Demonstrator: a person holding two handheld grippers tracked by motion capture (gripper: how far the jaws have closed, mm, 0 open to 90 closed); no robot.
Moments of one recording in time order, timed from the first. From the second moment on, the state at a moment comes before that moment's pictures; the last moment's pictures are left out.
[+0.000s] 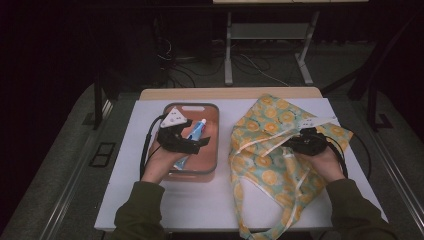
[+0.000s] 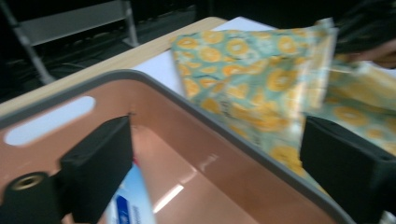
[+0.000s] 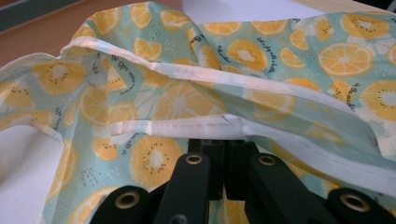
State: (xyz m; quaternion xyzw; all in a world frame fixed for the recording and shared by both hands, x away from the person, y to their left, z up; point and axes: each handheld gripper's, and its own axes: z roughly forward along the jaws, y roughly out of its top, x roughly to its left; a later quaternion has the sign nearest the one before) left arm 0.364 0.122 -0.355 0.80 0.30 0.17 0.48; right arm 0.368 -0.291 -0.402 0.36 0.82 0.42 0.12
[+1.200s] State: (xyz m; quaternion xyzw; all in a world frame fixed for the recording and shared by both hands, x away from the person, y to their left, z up) left arm 0.415 0.121 -0.416 0.84 0.47 0.13 0.24; right arm 0.364 -0.290 -0.402 0.35 0.83 0.42 0.12
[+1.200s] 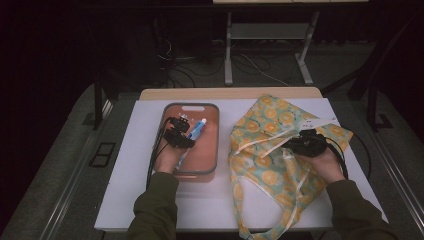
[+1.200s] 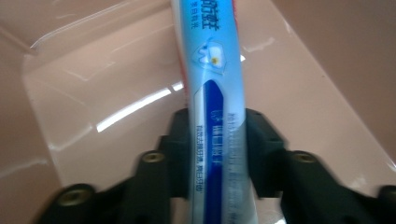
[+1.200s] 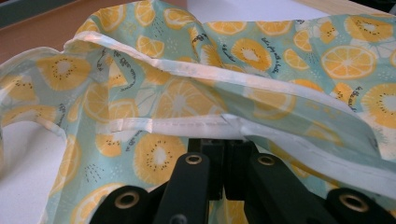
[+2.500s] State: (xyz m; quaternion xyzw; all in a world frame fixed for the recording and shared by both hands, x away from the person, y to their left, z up) left arm 0.330 0.047 -0.333 0.87 0.28 0.04 0.41; right arm 0.366 -0.292 -0.402 0.36 0.83 0.42 0.12
